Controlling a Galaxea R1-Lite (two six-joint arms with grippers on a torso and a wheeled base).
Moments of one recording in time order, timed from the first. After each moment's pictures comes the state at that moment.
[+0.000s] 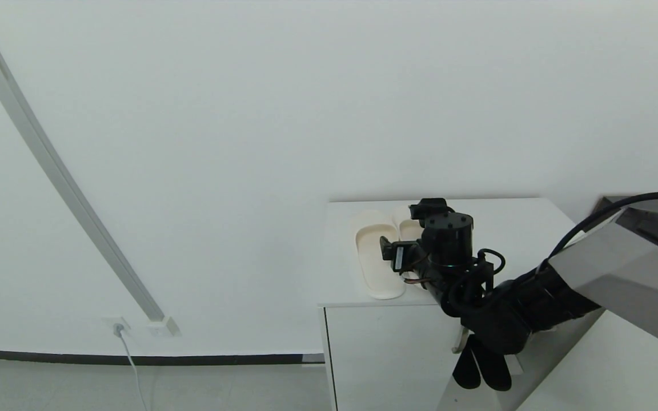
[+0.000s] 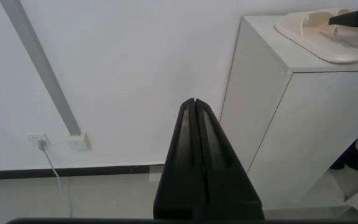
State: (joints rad) left arm 0.00 0.00 0.00 0.00 0.00 0.00; right arm 0.66 2.18 -1.12 -0.88 -0.47 0.19
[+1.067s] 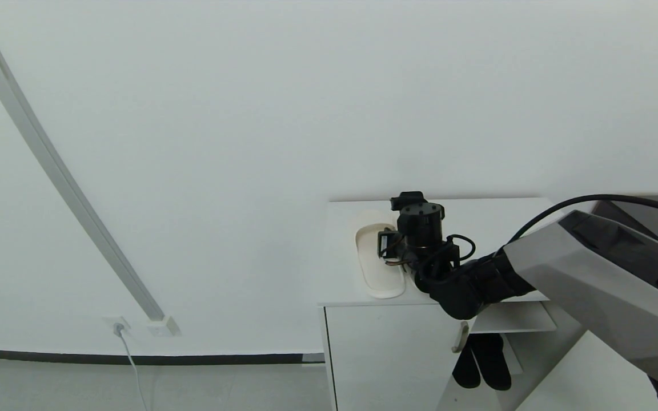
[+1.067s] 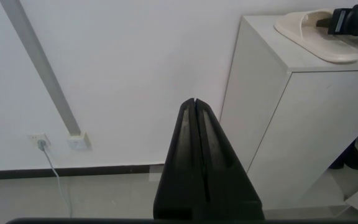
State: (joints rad) left arm 0.00 0.00 0.00 0.00 0.00 0.00; right arm 0.63 2.35 -1.45 -0.72 -0.46 0.16
